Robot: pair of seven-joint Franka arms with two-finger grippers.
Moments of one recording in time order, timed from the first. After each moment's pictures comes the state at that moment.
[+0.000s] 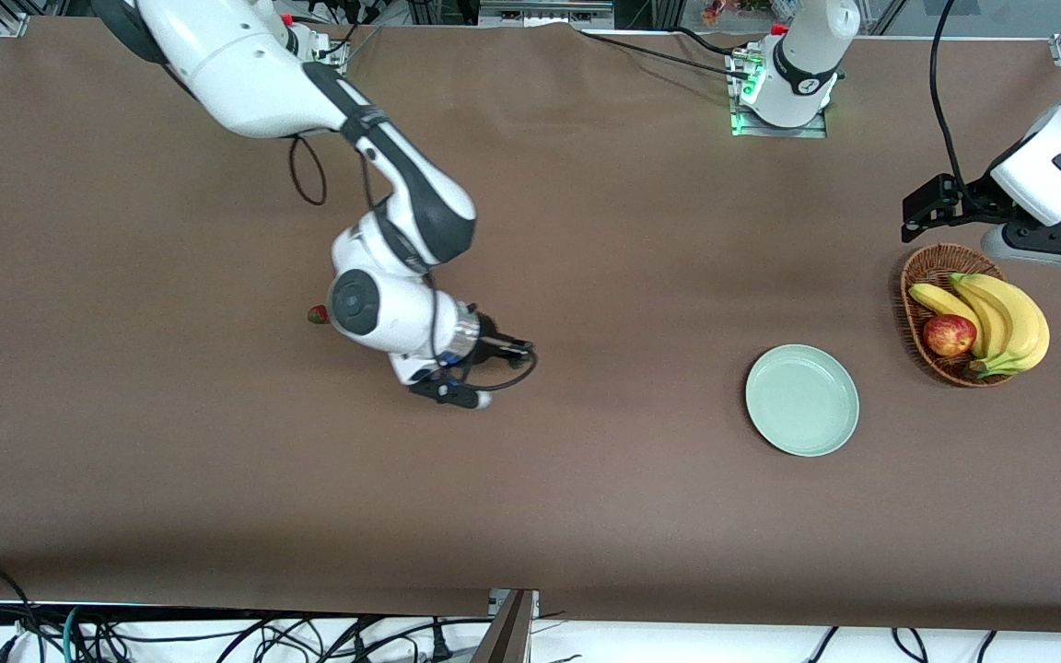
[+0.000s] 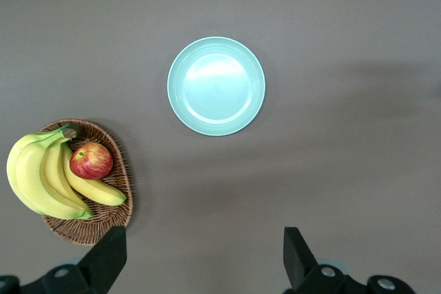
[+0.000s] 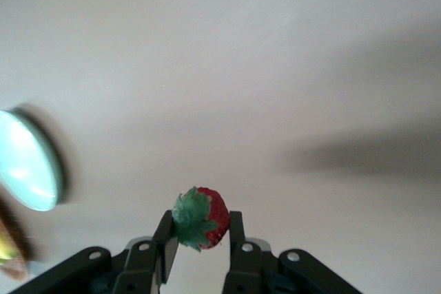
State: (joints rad) left arm -0.01 0.02 -0.06 -1.60 0.00 1.59 0.05; right arm 0.41 0.86 0.34 -1.29 0.30 2.38 0.74
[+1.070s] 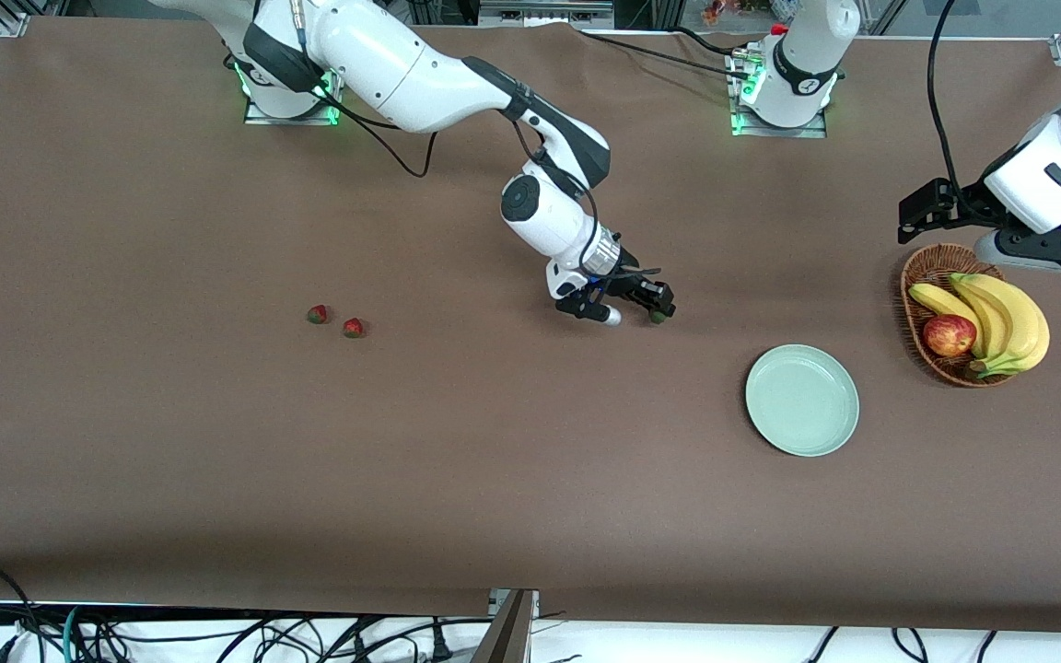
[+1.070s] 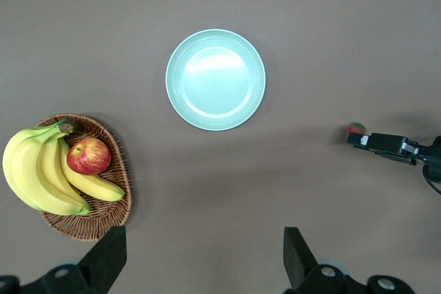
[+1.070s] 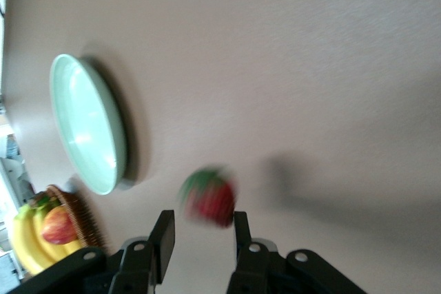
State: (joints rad) left arm -0.01 0.03 -0.06 -1.60 0.00 1.57 0.05; right arm 0.76 1.10 0.30 -1.21 0.31 2.97 1.01
